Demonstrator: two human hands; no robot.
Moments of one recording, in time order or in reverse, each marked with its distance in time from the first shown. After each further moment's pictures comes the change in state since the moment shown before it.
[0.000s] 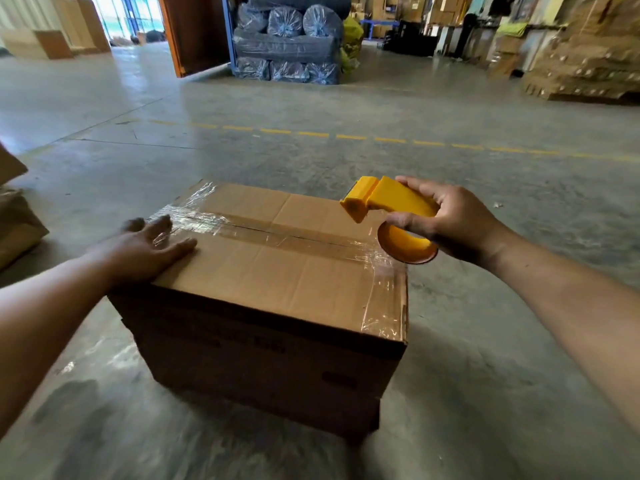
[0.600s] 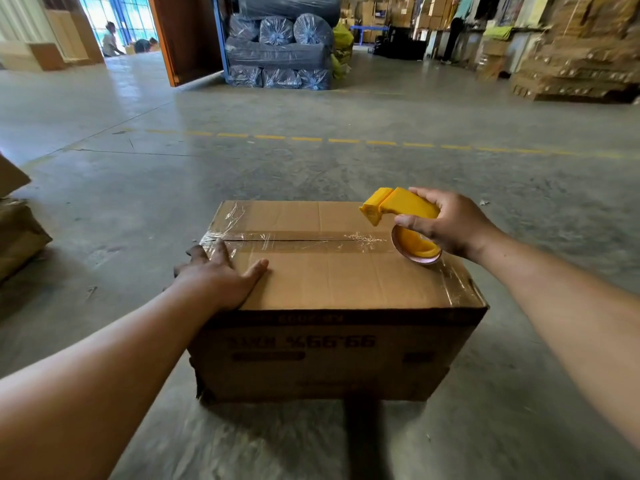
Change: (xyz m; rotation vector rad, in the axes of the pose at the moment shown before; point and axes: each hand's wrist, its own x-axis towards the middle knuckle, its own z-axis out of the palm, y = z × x) left_hand -0.092 0.122 0.024 -0.013 -0.113 -0.107; right_hand -0.018 0.024 -0.018 -0.144 0.079 0.159
